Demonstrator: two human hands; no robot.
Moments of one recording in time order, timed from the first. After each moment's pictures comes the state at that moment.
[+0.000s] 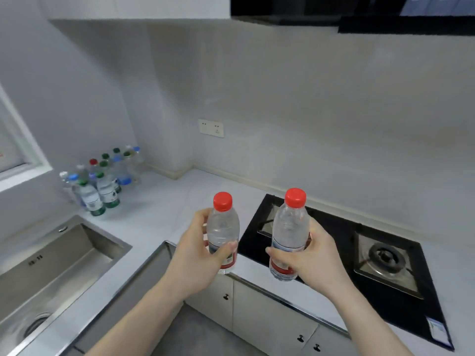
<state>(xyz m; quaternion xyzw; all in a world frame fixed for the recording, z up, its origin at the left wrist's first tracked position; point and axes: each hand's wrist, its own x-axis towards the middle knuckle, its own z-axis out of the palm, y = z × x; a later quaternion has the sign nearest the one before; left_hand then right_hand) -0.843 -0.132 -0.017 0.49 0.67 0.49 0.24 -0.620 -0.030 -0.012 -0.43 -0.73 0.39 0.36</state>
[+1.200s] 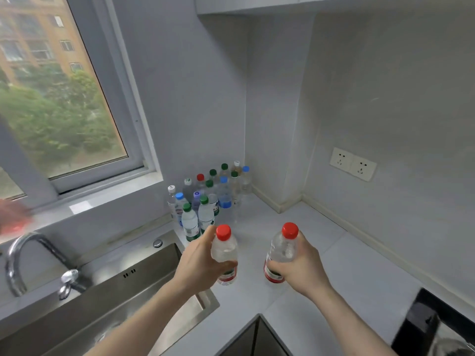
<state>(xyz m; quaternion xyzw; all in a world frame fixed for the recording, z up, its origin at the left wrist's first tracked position) -1.263 -0.038 -0.089 0.33 0.87 0.35 0.11 -1.100 0.152 -0.094 -0.33 -0.81 0.46 0.17</state>
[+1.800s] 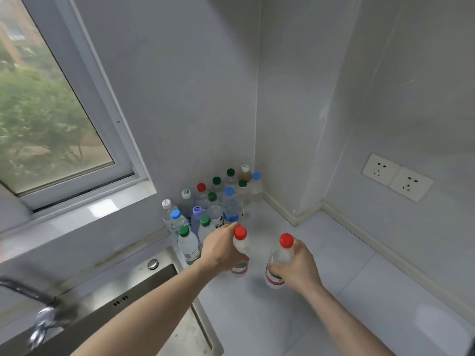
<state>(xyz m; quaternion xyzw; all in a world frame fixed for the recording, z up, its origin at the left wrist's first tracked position) -1.420 0.106 -0.145 0.36 0.90 0.21 0.12 -1.257 0.244 -0.159 -0.40 -0.82 0.41 0.10</state>
